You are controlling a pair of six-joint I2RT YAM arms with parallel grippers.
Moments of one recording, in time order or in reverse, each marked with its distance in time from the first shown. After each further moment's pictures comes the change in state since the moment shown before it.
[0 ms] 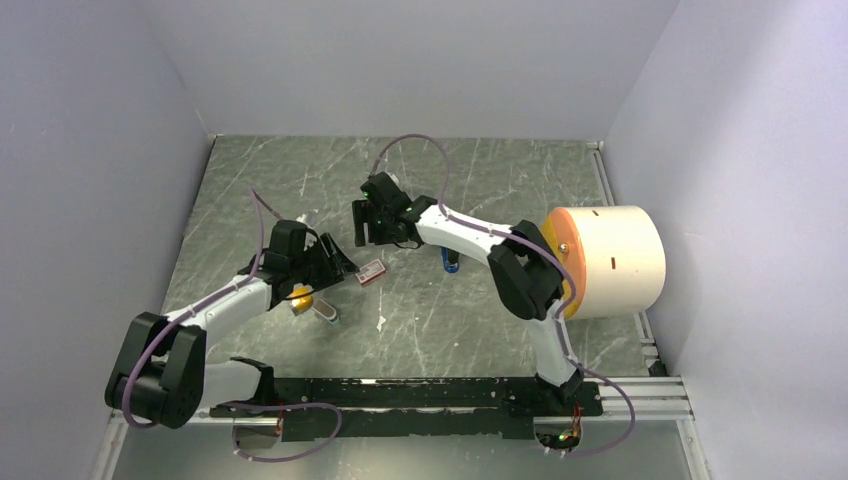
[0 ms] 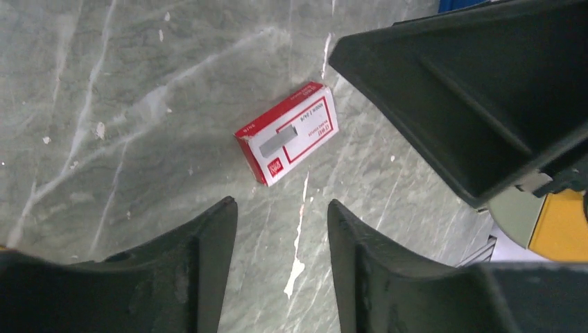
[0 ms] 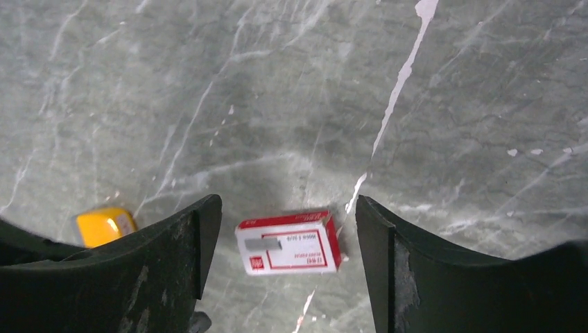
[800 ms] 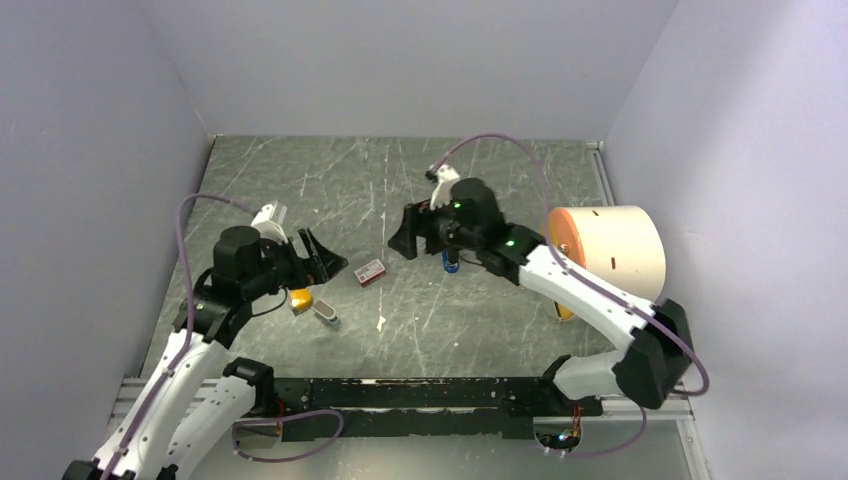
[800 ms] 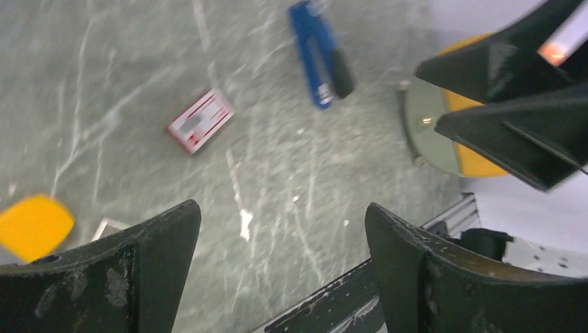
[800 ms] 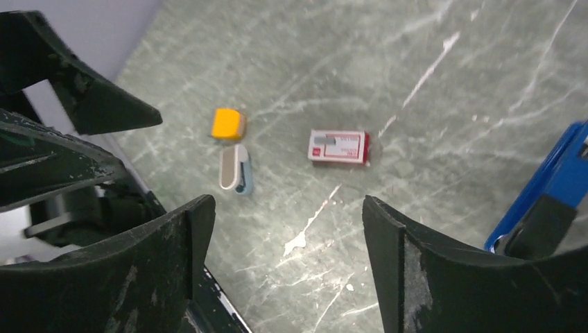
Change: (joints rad) left arm -0.002 -0.578 0.200 -0.420 0.057 0.185; right arm -0.098 -0.787 -0.524 0.174 -0.277 -0.190
